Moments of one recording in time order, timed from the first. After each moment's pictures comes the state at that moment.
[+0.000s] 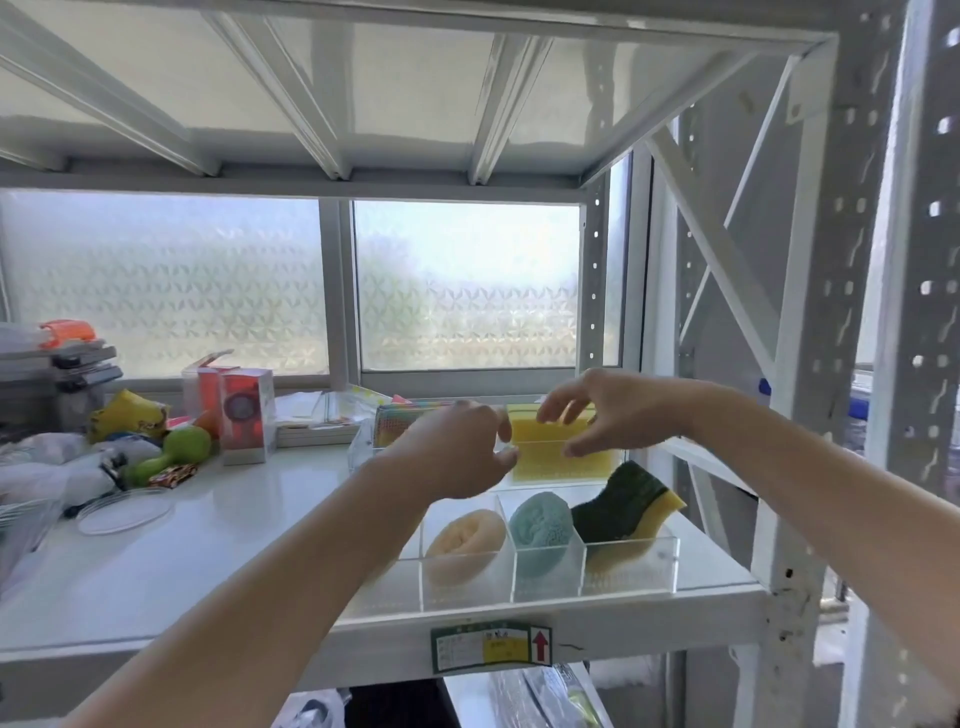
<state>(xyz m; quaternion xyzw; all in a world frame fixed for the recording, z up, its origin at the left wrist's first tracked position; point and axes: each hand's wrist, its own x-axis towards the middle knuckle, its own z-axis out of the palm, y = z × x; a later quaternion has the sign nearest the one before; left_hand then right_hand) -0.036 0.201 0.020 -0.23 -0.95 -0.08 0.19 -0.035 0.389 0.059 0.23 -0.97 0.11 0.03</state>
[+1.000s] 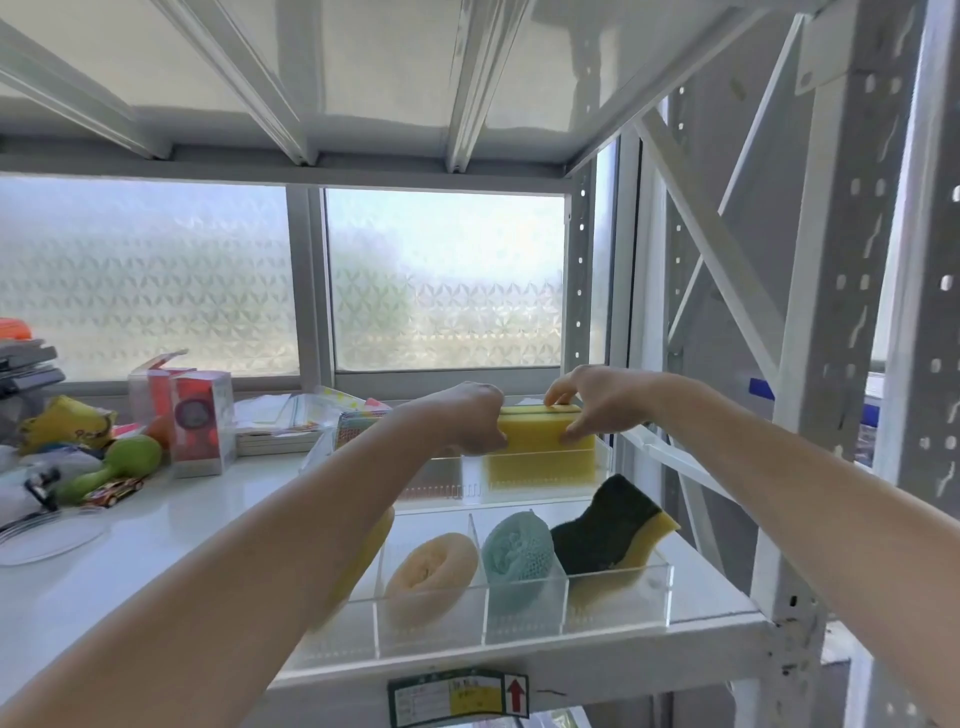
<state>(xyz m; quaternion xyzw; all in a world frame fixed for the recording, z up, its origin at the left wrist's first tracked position) -0.117 0.242 0.039 -0.21 -0.97 -0.03 0.09 -0.110 0.415 0.055 0.13 -0.99 0.08 0.03</state>
